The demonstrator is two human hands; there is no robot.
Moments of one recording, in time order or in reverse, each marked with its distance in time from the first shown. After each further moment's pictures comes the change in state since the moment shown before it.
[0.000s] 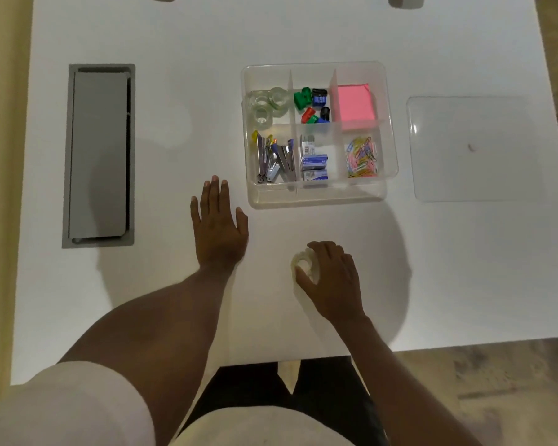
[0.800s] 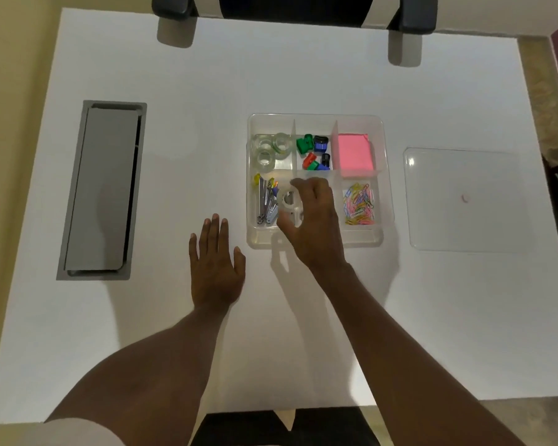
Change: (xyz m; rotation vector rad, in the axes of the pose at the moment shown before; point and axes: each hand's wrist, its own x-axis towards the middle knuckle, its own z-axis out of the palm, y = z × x) left_hand 0.004 -0.003 0.004 0.007 -0.081 -0.028; right_hand 0.164 -0.074 -0.068 0.231 0.210 -0.140
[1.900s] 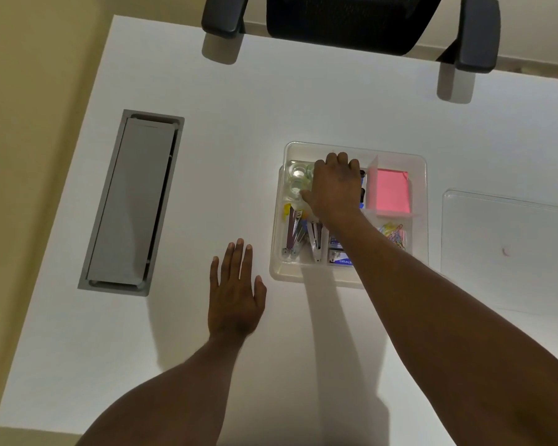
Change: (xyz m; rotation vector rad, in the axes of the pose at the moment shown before) left_hand 0.001 -0.004 0.009 -0.006 -0.044 -0.006; right_hand 0.153 -0.010 0.030 -0.809 -0.278 -0.067
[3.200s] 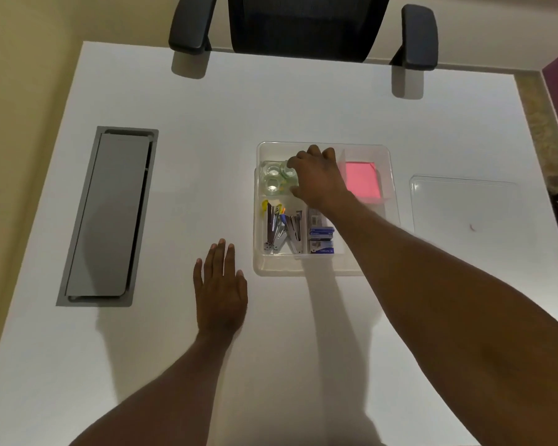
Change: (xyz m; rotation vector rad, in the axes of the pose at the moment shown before) left_hand 0.005 0.011 -0.020 0.015 0.021 -0.010; right_hand -0.002 0.031 0.001 0.075 -0.003 -0.191
